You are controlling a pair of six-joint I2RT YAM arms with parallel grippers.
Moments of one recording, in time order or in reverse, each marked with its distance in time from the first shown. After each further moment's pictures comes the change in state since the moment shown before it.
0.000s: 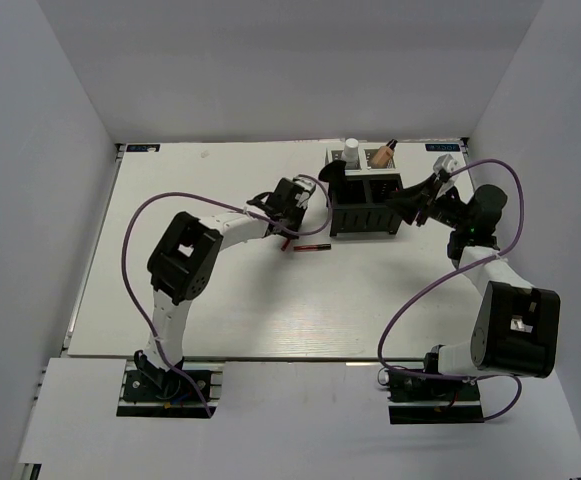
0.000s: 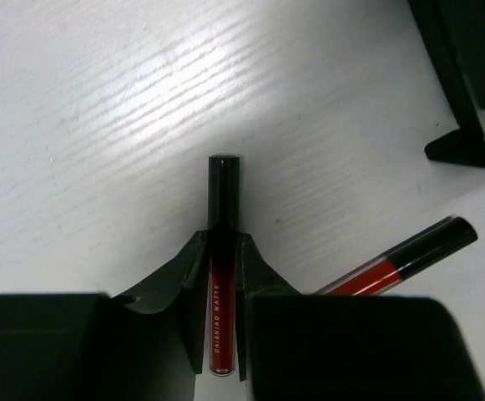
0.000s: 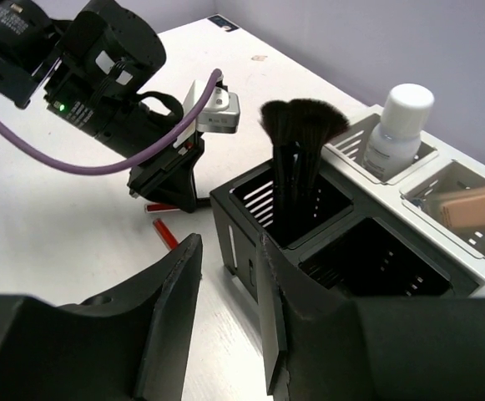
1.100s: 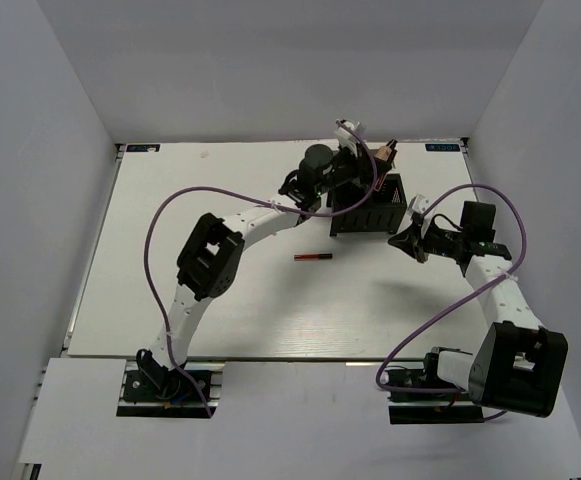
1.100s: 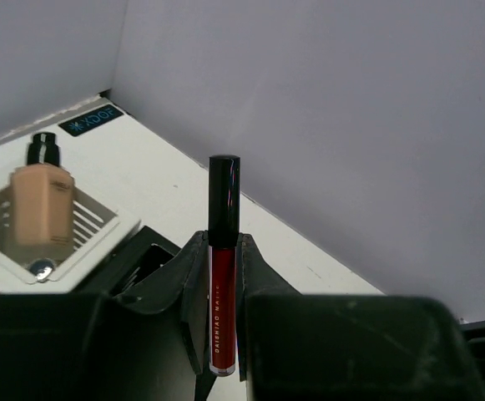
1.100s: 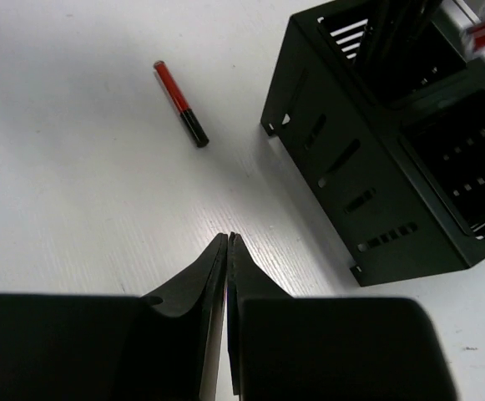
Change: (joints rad) left arm -0.103 0.151 0.407 0.727 0.404 -0.299; right arm 0.007 -0.202 0.039 -1.136 0.074 -1.014
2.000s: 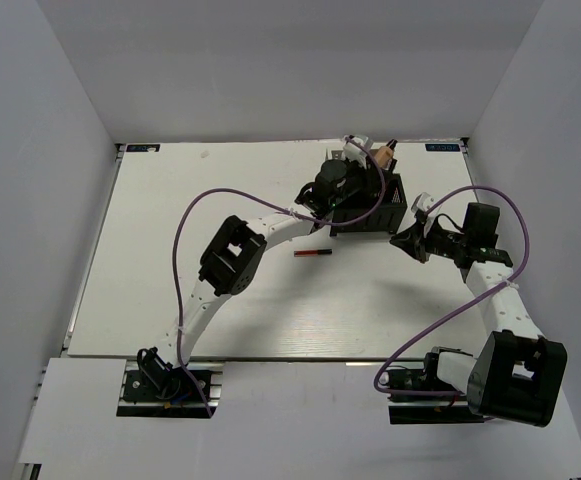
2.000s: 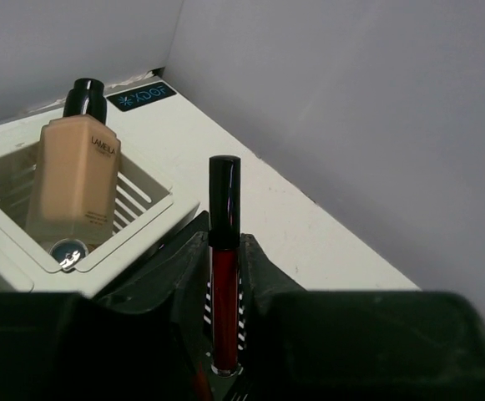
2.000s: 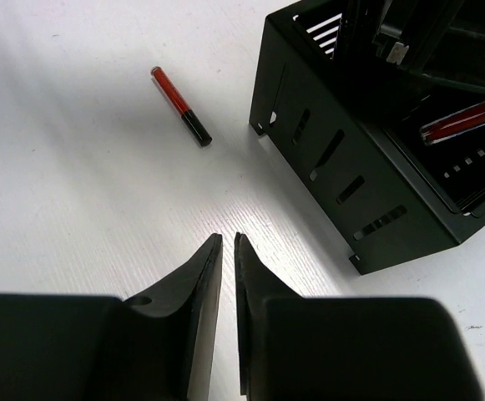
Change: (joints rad) left arm -0.039 0.243 0.148 0.063 -0.156 0.030; right arm -0.014 -0.046 -0.038 0.094 0.029 0.148
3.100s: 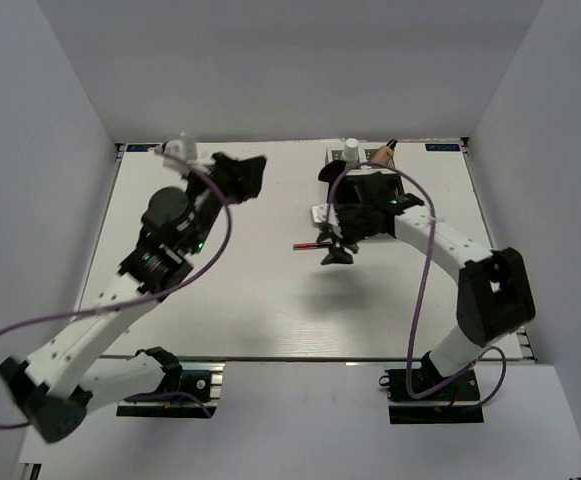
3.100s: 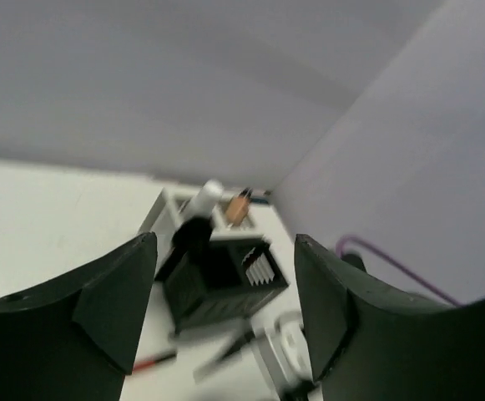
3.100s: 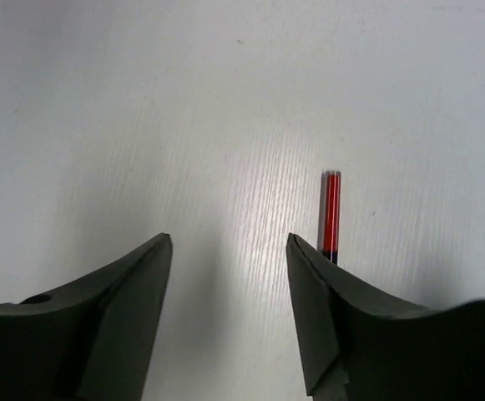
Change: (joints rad) left arm 0.082 -1.369 -0.868 -0.359 -0.447 -0.059; right arm 0.560 0.405 0.401 -0.370 0.127 -0.410
